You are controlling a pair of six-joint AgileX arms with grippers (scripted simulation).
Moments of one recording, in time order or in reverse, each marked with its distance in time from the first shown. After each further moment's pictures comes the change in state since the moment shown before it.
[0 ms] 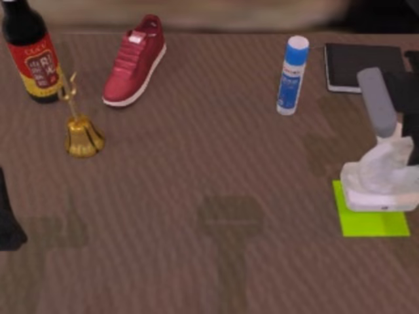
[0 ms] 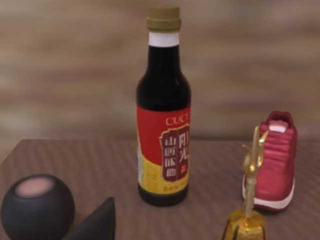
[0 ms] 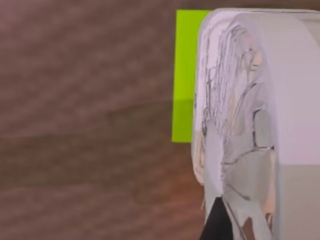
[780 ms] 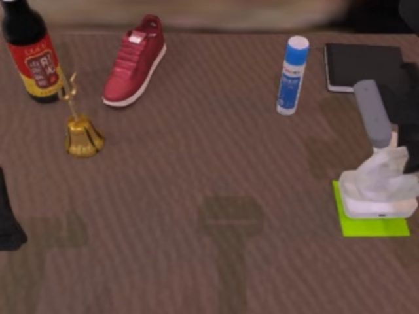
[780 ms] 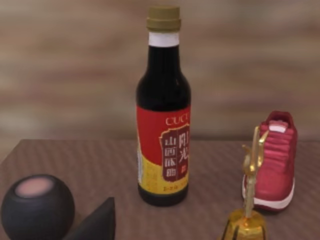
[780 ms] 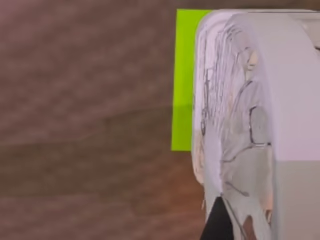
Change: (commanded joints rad) left arm 0.000 0.000 0.000 0.000 0.000 0.000; right arm -0.002 0.006 -0.066 0.070 0.003 -0.003
